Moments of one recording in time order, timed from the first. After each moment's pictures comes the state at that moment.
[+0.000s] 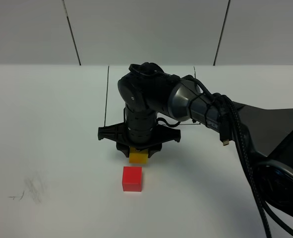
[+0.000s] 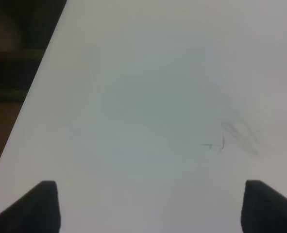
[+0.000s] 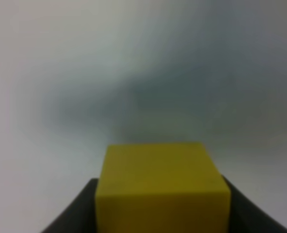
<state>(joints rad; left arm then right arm) -0.01 0.00 -0.51 0.22 1.05 -0.06 0.76 2.32 -1.91 -0.02 1.09 0.81</state>
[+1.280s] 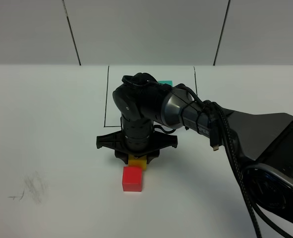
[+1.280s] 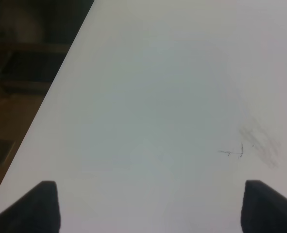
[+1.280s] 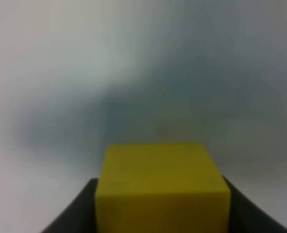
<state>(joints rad) 0.00 0.00 -0.51 0.27 1.05 -0.13 0.78 2.35 -1.91 -0.04 1.07 0.81</state>
